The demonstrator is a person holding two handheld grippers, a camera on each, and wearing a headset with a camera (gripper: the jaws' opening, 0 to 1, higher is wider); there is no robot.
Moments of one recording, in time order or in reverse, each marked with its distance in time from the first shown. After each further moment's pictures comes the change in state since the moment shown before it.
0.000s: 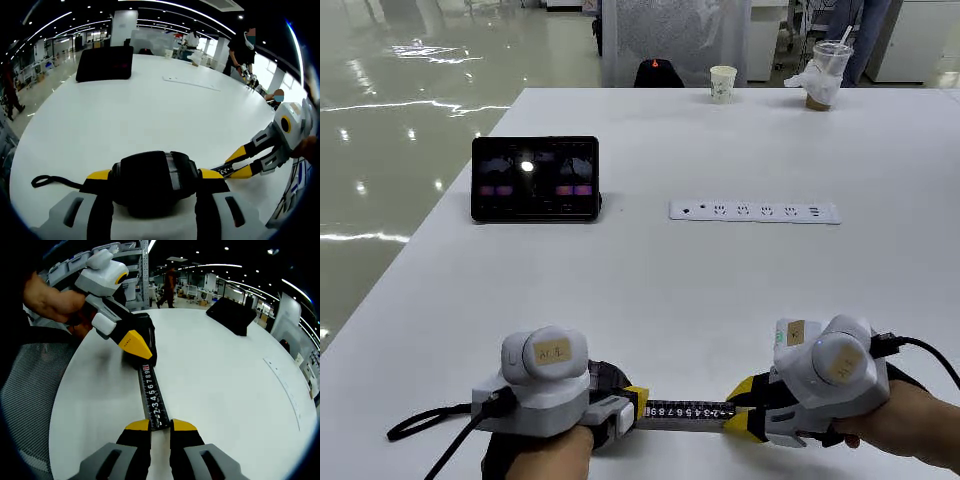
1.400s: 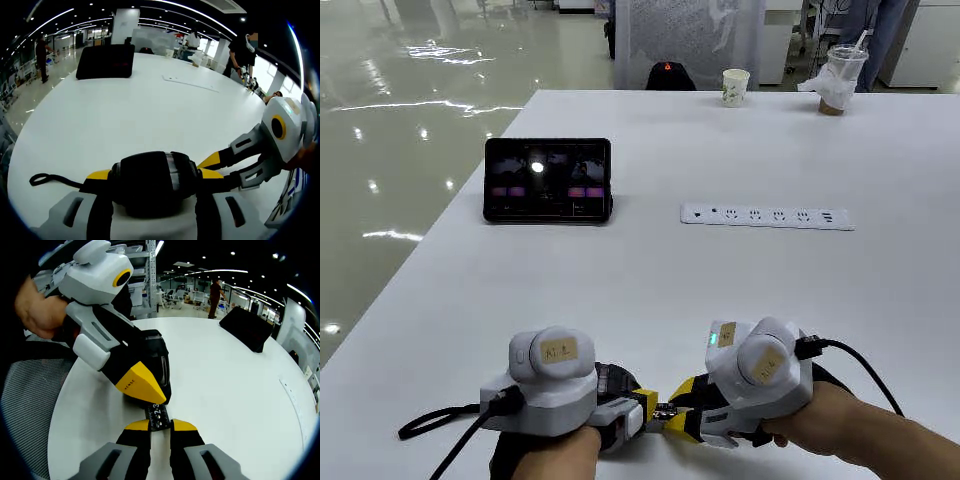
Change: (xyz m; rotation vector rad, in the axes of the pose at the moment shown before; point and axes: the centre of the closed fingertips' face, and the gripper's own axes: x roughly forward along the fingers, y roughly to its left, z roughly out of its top) left arm 0.002 0.000 -0.001 -0.026 0.008 -0.016; right arm 0.049 0.015 0.051 -0.034 -0.053 0.047
